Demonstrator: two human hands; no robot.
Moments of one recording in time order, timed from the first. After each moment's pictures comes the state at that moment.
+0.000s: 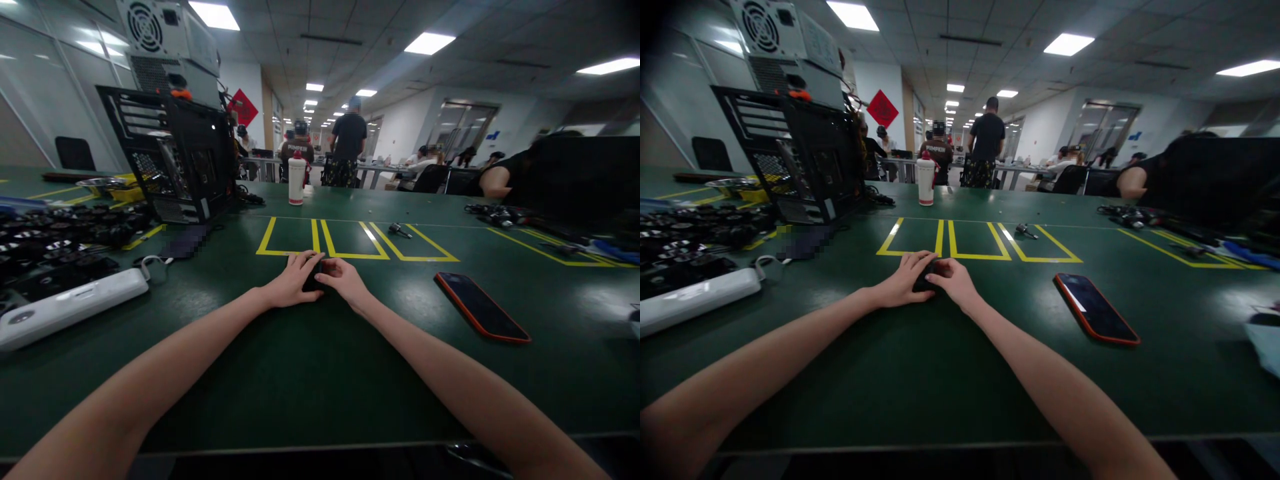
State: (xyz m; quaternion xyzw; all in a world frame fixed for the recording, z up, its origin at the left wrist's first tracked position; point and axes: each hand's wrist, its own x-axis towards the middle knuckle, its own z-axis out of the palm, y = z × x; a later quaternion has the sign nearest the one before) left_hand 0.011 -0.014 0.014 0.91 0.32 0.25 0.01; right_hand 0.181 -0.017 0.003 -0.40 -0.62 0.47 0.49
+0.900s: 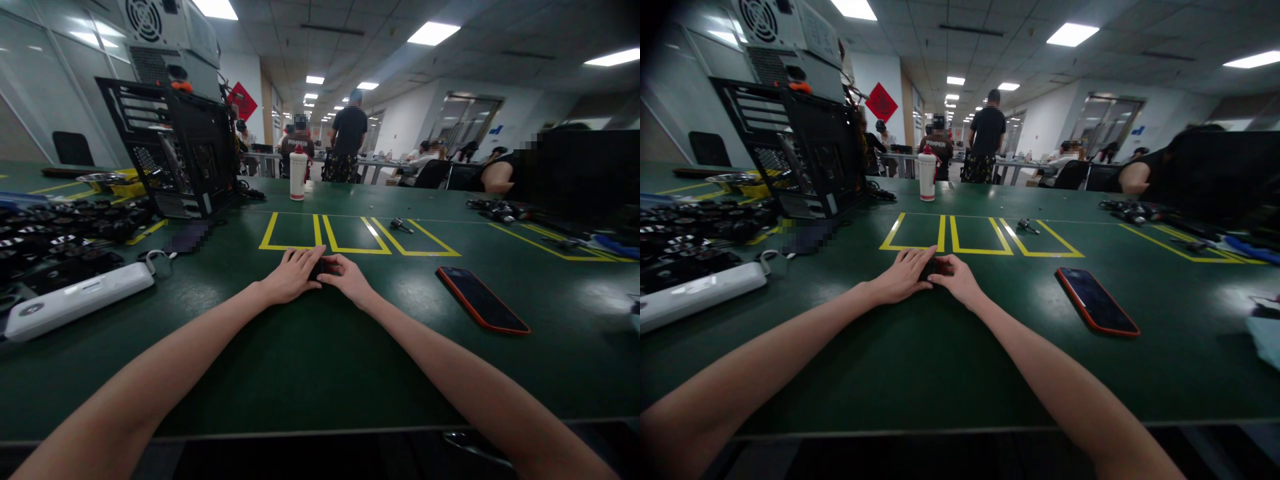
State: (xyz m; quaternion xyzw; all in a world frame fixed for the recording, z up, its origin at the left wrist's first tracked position) left_hand 0.005 -0.020 0.012 0.92 0.34 0.20 -0.09; right_hand 0.182 -0.023 -0.001 -0.39 -0.68 0.42 0.45
